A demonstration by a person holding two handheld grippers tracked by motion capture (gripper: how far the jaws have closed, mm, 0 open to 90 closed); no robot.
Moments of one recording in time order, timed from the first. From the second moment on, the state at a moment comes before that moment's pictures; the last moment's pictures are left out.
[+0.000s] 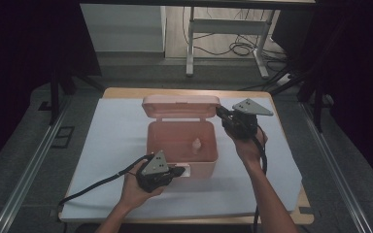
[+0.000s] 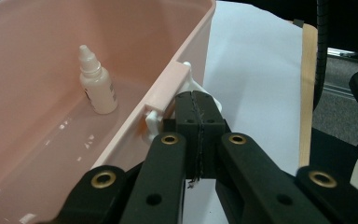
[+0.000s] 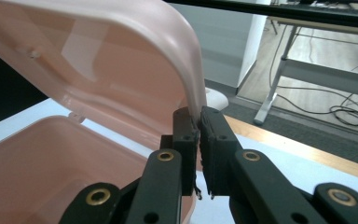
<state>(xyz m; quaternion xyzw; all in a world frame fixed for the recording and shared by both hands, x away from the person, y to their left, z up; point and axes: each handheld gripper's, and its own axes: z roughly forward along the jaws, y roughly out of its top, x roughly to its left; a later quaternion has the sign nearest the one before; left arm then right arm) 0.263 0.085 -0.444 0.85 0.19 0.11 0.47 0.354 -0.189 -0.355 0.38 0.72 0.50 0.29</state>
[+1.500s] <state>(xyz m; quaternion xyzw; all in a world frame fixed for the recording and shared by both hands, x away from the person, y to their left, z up) 0.263 0.085 -0.444 0.85 0.19 0.11 0.47 0.345 -0.206 -0.353 0.40 0.73 0.52 0.19</state>
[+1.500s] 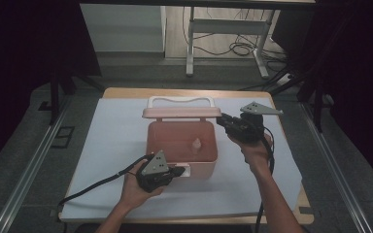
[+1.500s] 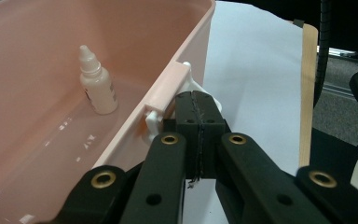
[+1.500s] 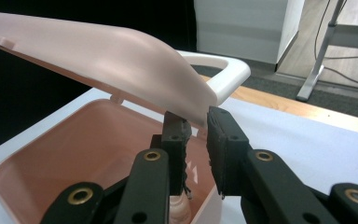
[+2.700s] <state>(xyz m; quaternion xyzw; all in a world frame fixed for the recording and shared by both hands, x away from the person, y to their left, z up) 0.263 0.085 -0.443 0.85 0.19 0.11 0.47 0.325 -0.219 -0.373 0.39 0.76 0.51 0.12</state>
